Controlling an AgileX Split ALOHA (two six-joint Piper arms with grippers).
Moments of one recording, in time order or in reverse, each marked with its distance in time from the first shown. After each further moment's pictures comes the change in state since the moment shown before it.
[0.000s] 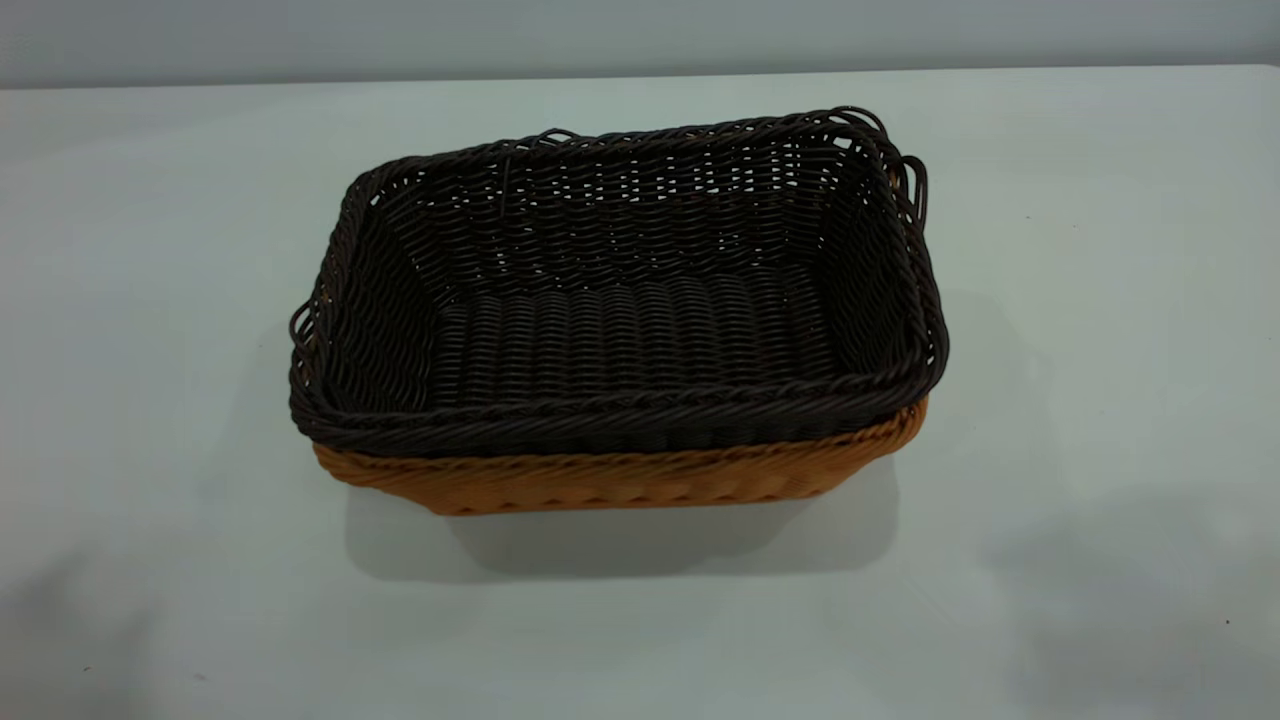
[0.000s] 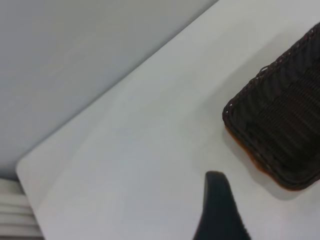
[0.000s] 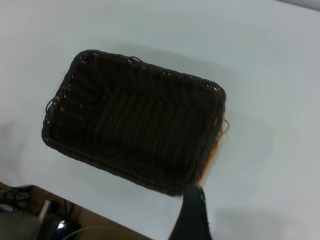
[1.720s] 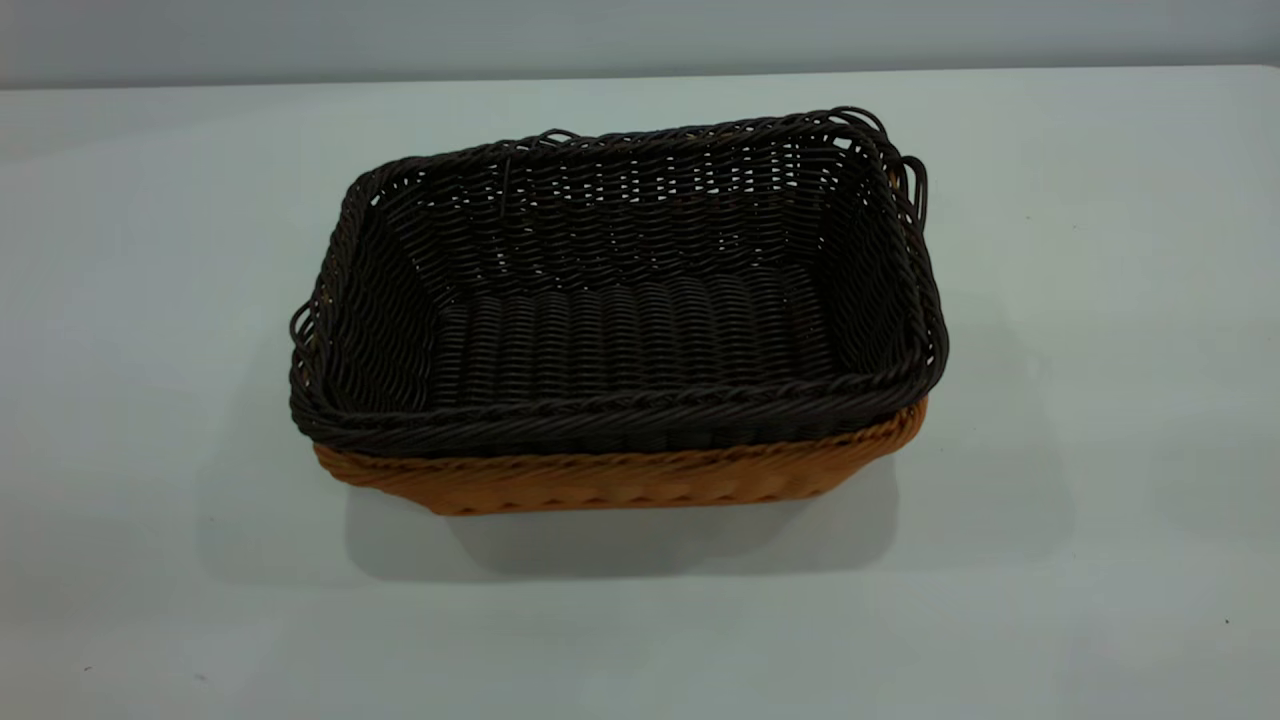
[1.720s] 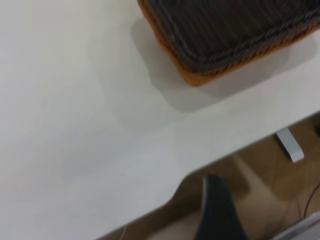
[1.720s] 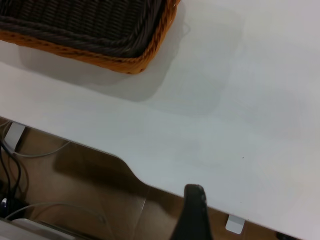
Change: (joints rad) left arm 0.000 -0.928 0.984 -0.121 -0.059 -0.312; right arm 0.000 -0.799 0.924 -0.119 -0.150 0.009
